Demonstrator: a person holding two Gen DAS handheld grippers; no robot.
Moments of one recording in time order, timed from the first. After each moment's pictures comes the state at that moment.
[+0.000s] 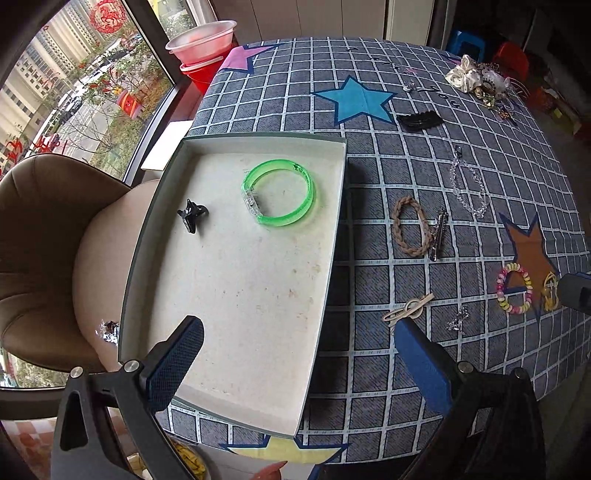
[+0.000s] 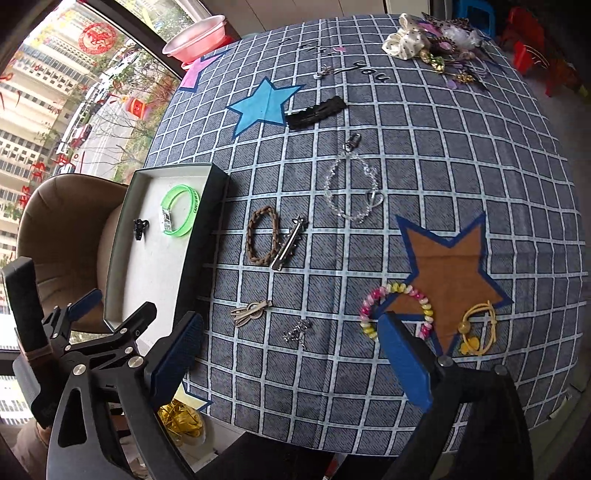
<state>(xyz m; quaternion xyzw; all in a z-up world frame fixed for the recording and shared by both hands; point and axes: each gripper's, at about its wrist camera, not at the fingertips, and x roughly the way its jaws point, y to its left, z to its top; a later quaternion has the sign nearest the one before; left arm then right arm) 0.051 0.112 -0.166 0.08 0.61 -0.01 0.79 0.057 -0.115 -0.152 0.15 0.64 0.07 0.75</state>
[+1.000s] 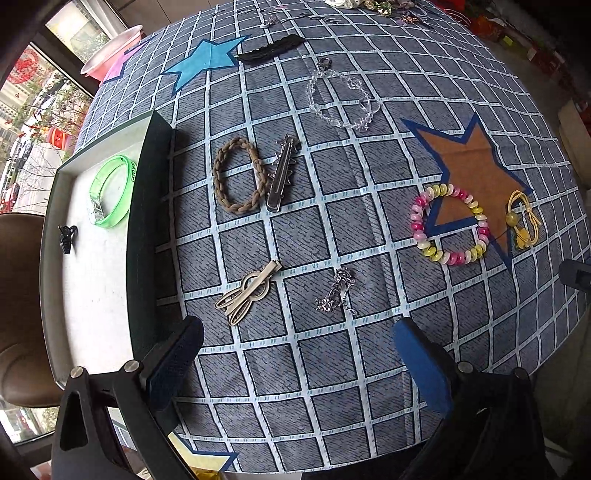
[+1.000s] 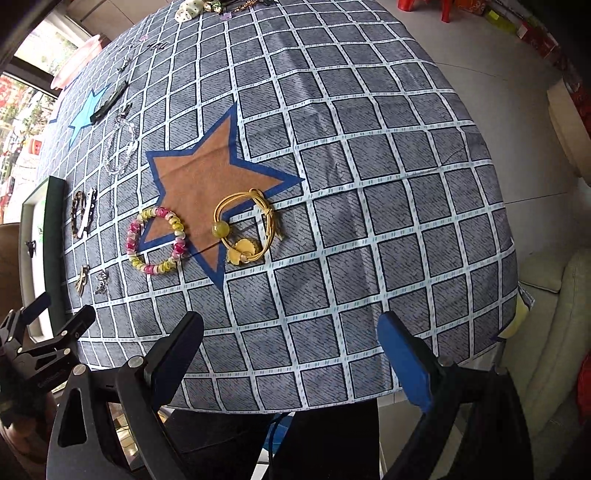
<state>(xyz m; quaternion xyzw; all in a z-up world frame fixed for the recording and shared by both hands) 0.037 -0.017 -0.232 0.15 0.65 -0.10 0.74 -0.020 -0.261 -0.219 0.16 0.69 -0.09 0.70</state>
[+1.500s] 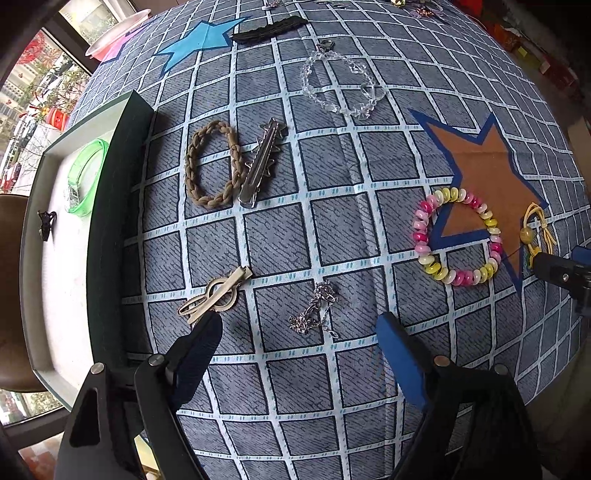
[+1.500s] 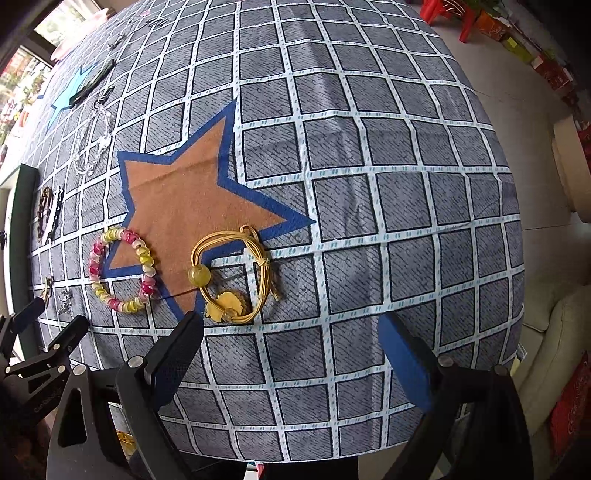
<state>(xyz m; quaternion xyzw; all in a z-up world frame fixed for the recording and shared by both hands) 0.036 -0.032 -0.260 0.12 0.66 -0.08 0.74 0.023 -0.249 -0.269 0.09 0.70 -0.07 0.70</state>
